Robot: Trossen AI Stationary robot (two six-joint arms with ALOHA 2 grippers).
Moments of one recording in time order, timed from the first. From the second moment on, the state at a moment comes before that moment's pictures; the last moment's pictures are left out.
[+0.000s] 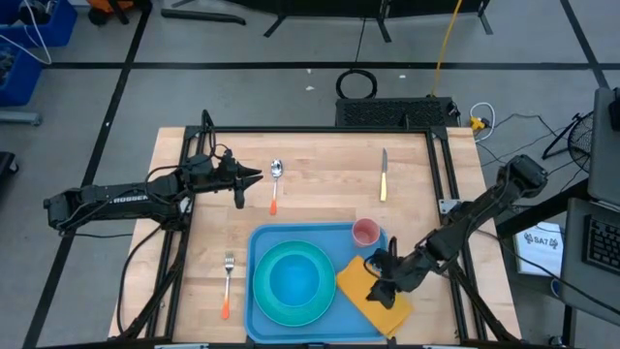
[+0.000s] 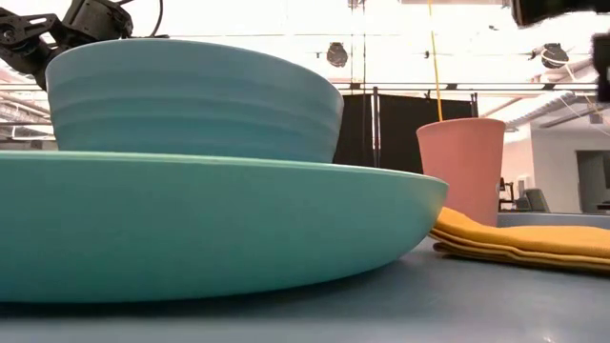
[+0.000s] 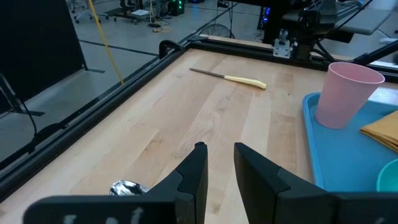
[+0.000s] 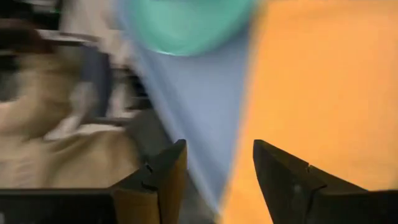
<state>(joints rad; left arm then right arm) 0.39 0.78 0.27 0.24 0.09 -0.03 0.68 1.38 0.80 -0.15 0.05 1.40</state>
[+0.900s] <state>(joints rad) 0.39 0.78 0.27 0.25 0.10 -0.04 0.58 1.68 0.80 -0.15 -0.24 1.03</state>
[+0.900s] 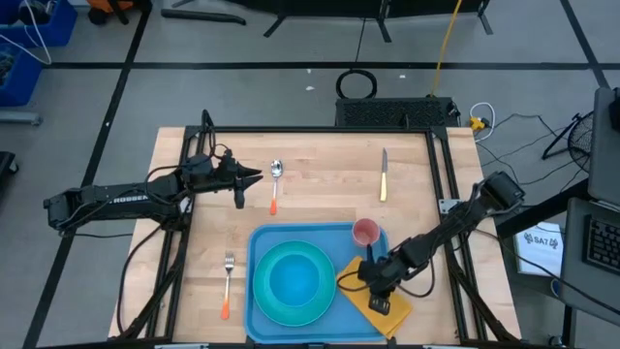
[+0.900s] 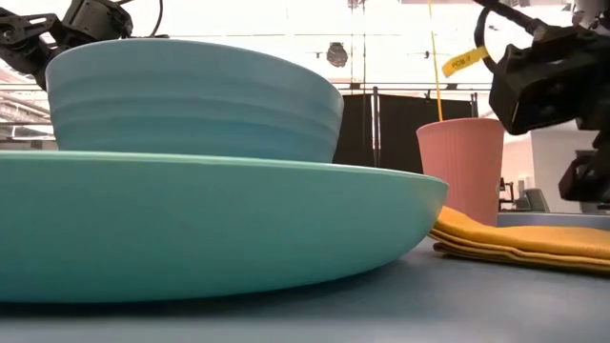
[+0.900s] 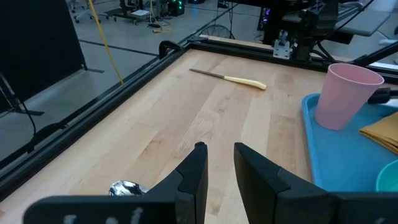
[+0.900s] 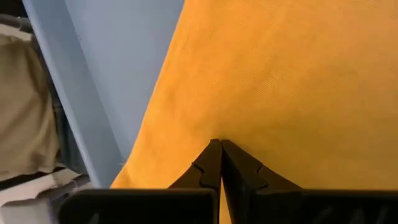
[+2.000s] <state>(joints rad) 0.39 0.78 0.27 0.26 0.13 -0.03 0.62 1.67 0.80 -0.22 0.20 1.27</state>
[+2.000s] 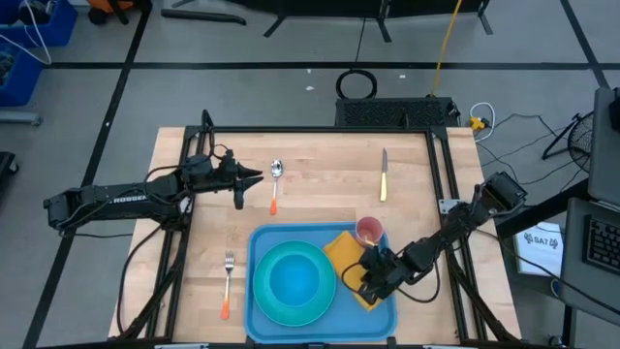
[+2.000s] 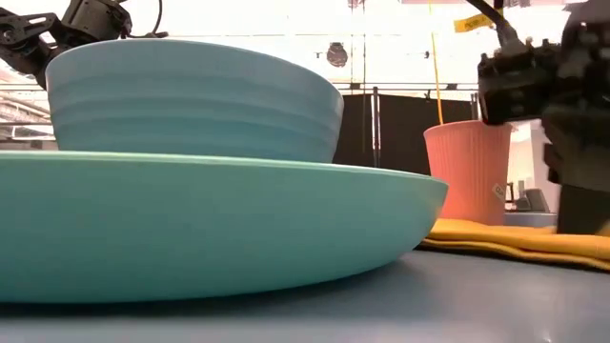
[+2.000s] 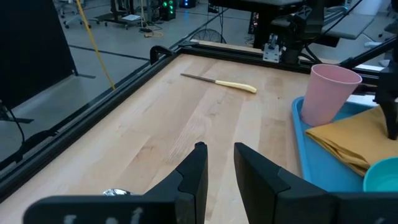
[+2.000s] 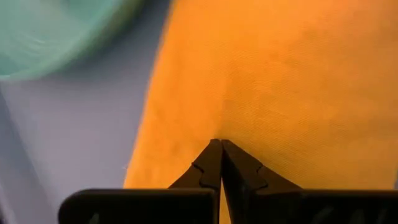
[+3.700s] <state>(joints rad) 0.39 0.78 0.27 0.27 0.13 -0.05 0.63 1.83 1.01 -0.51 -0.43 0.96</state>
